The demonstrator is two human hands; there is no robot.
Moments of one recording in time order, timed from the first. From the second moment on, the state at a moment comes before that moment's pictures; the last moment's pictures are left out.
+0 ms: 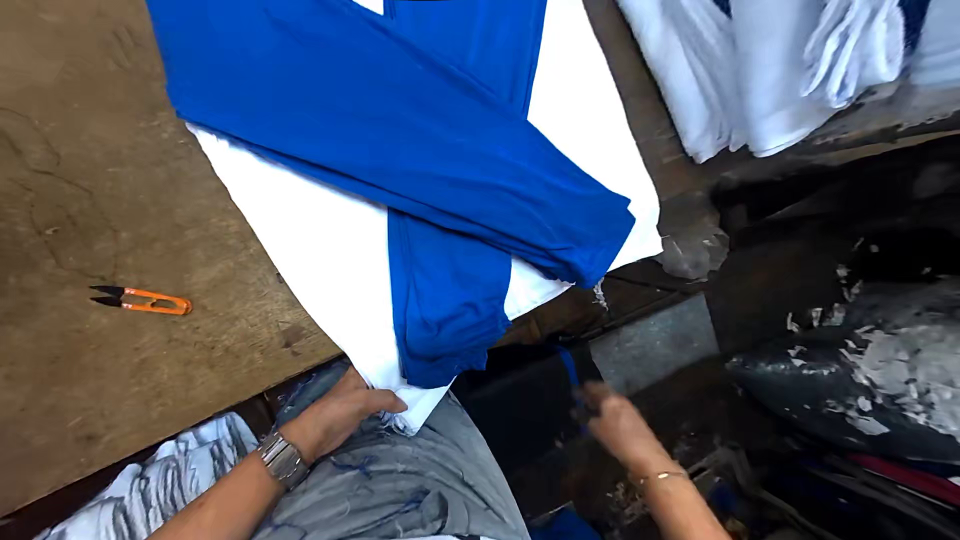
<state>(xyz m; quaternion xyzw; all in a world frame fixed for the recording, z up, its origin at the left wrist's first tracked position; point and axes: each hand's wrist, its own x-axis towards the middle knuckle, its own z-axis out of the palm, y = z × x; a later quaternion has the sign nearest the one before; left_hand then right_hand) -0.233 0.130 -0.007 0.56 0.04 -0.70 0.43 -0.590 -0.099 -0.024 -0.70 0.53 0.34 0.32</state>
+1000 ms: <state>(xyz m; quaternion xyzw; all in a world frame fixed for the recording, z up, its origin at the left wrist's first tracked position) -0.254 0.099 0.018 0.52 0.26 -0.62 0.53 -0.418 -0.307 0.001 -0.71 0.61 0.06 0.34</state>
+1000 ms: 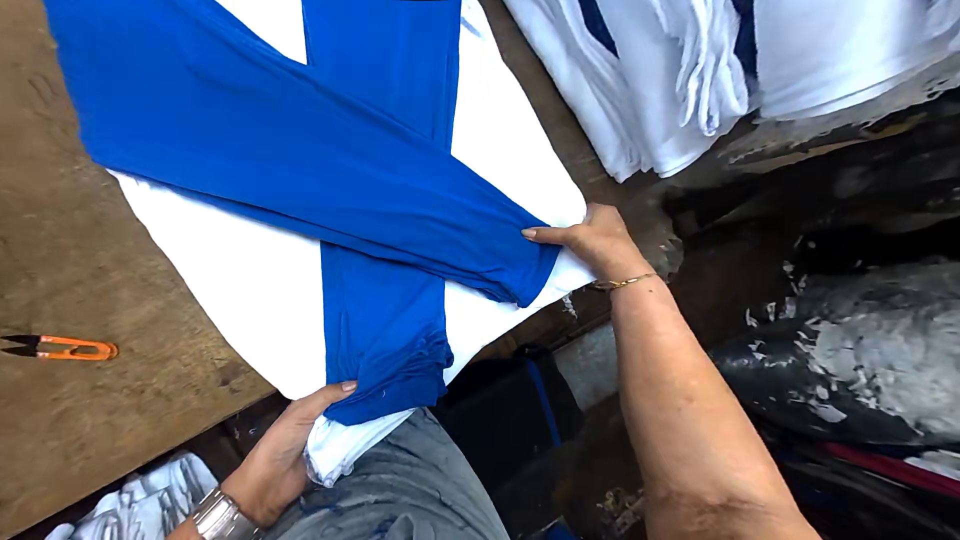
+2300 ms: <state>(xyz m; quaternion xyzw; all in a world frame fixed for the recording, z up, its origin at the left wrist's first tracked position) -0.252 0.099 0.018 0.58 0.24 -0.61 0.48 -0.497 -0.204 0.008 -0.67 0.53 -0.02 0.52</state>
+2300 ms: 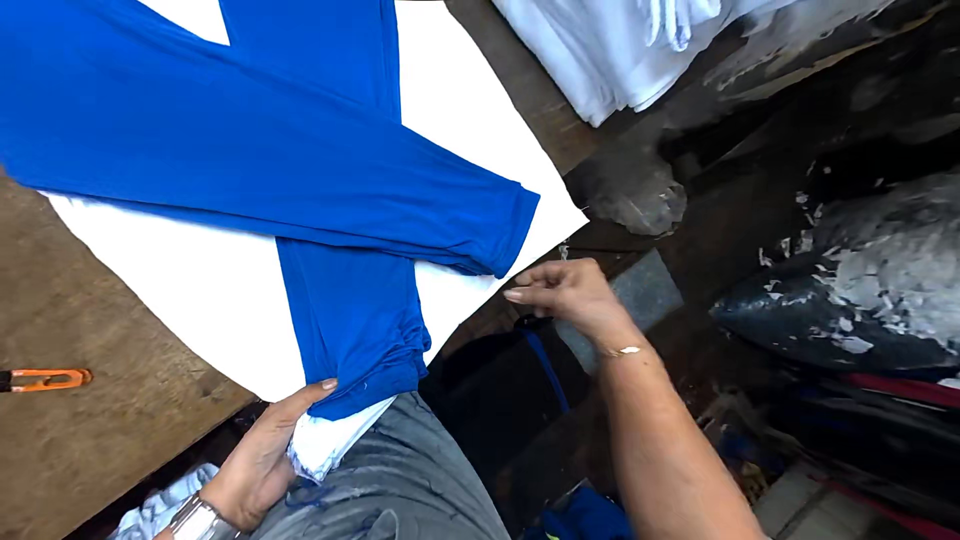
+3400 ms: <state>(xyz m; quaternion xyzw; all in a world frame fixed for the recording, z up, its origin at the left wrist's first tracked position) -0.250 0.105 0.022 0.57 0.24 -0.63 0.46 -0.500 -0.194 -0.031 -0.72 0.53 0.08 0.44</state>
